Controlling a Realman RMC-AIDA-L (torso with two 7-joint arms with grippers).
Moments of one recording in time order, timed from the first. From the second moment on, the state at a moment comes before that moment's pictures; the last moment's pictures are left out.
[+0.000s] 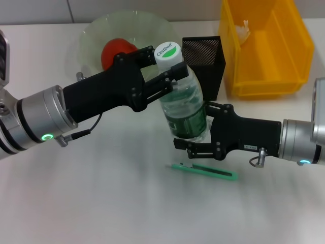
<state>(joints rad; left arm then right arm) -0.60 -2.07 1.04 0.23 1.28 1.67 -0.97 0.58 2.09 -0.95 -0.27 -1.67 -1.41 0.82</state>
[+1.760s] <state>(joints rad) -0.57 -2.07 1.01 0.27 1.28 1.64 -0.96 0.50 2.08 -0.94 -0.28 -1.66 -1.45 0.80</state>
